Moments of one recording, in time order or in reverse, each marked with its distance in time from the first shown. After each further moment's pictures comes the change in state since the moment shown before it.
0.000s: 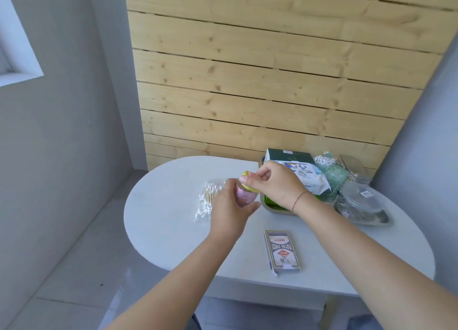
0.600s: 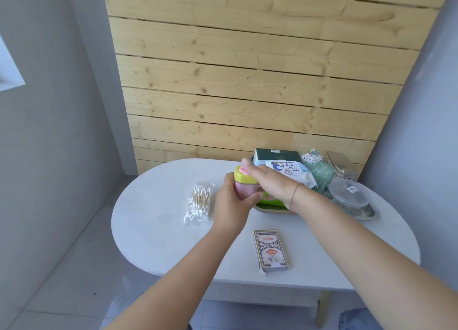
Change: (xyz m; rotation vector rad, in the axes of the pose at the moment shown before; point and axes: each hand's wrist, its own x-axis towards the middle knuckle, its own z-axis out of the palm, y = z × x) left_hand 0.001 0.026 0.025 -0.161 -0.062 0.016; right_hand -0.008 0.003 -0.026 0.272 -0.256 0.157
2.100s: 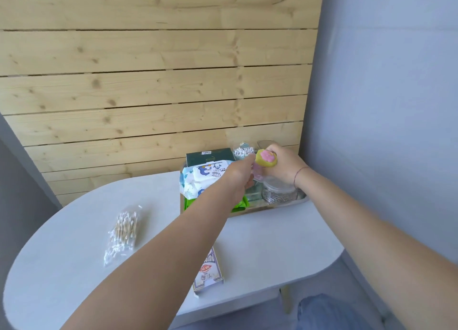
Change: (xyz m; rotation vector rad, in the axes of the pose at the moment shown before) left_hand 0.060 0.081 0.170 -0.275 -0.398 -0.498; right_hand 0.009 0.127 -0.168 -0.339 0.479 0.038
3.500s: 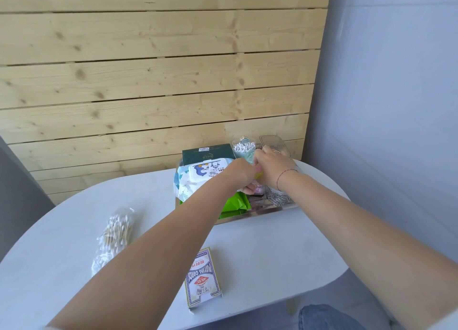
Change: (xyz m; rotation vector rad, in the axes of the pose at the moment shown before) left_hand 0.053 -0.003 -0.001 0.597 -0.065 -0.032; right_hand 0.042 0.017 0.042 -0.560 -0.068 -0.170
